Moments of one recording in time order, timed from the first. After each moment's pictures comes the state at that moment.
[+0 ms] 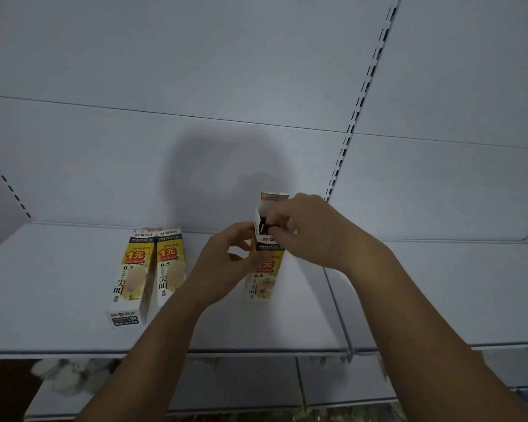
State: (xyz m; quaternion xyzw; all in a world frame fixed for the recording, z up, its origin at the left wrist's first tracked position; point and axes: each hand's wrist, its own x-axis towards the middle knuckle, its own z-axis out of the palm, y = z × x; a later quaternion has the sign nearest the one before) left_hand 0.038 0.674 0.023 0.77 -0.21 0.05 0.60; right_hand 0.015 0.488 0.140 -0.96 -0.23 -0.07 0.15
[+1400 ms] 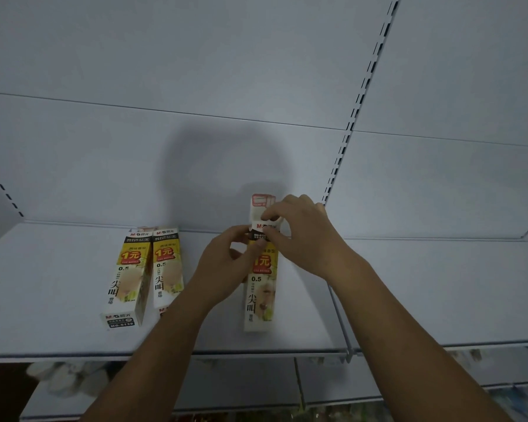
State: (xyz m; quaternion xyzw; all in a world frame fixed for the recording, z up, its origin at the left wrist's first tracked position) left_hand 0.044 0.662 0.013 0.77 -0.11 0.01 0.63; right_hand 0.039 0.483 0.089 -0.96 -0.16 -0.15 0.18
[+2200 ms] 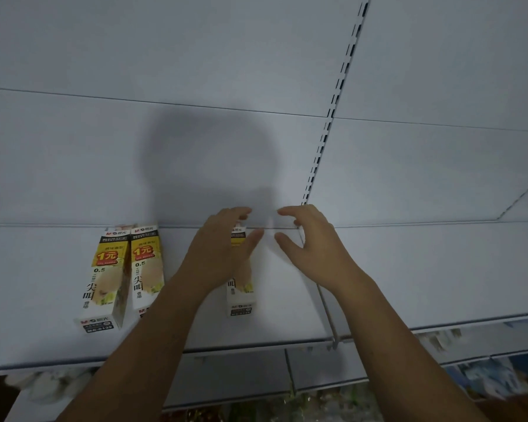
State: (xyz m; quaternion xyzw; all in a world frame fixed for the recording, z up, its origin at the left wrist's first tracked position) left_hand 0.063 0.646 0.017 0.88 -0.19 0.09 0.43; right_hand 0.017 0.440 0.048 -0.93 -0.08 -0.15 0.32
